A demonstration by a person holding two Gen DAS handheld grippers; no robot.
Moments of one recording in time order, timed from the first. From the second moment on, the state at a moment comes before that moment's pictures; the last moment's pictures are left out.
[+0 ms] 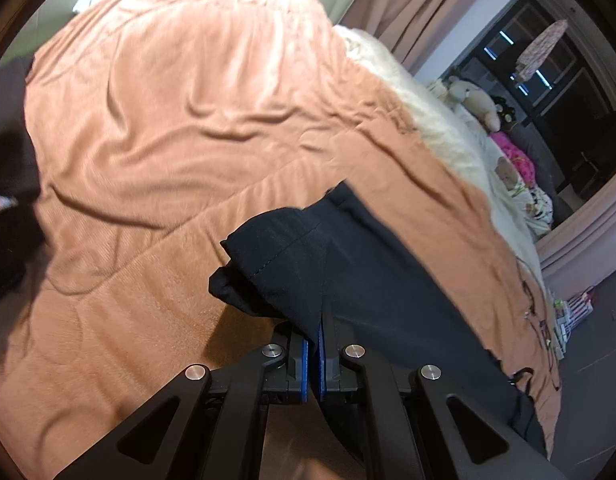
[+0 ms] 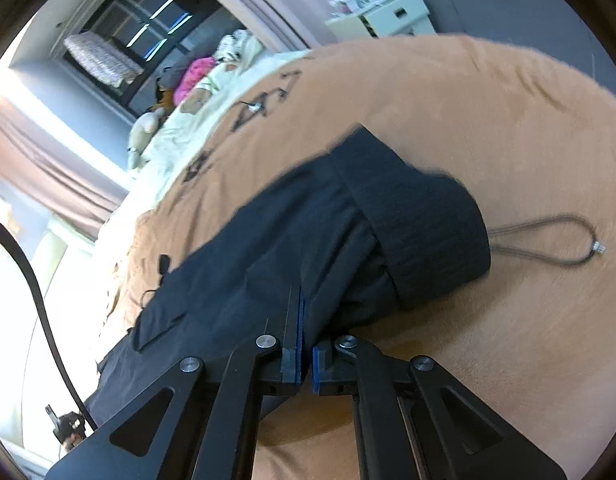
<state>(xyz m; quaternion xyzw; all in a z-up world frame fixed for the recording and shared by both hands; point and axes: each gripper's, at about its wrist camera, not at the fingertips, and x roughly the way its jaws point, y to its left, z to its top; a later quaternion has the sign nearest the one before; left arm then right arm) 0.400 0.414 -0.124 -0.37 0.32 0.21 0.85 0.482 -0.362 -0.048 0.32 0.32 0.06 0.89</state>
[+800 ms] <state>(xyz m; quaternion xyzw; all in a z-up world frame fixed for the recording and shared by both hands) 0.224 0.381 -0.087 -0.37 0.31 0.23 0.85 0.417 -0.384 0.005 0.27 0.37 0.09 0.89</state>
